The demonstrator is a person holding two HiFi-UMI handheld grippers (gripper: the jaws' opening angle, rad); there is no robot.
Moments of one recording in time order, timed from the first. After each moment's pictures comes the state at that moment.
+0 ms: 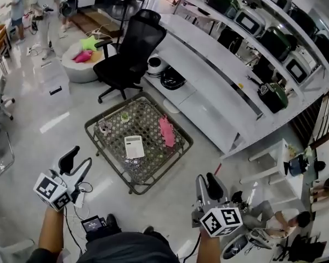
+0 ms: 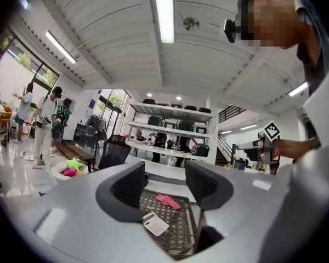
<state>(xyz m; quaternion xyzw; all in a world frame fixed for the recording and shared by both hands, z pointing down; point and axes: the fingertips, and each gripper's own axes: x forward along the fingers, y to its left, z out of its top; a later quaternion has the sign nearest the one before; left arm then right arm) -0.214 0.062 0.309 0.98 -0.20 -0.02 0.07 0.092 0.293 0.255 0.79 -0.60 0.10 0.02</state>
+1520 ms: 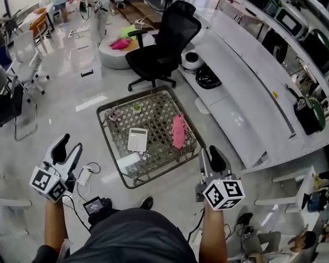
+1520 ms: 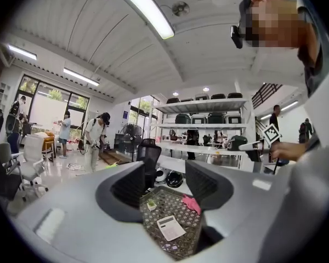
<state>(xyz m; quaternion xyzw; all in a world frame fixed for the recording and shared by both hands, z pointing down) -0.143 0.100 0.284 0.91 -0.40 0.02 0.05 0.273 0.187 0.287 0.67 -0.73 0.12 -0.01</state>
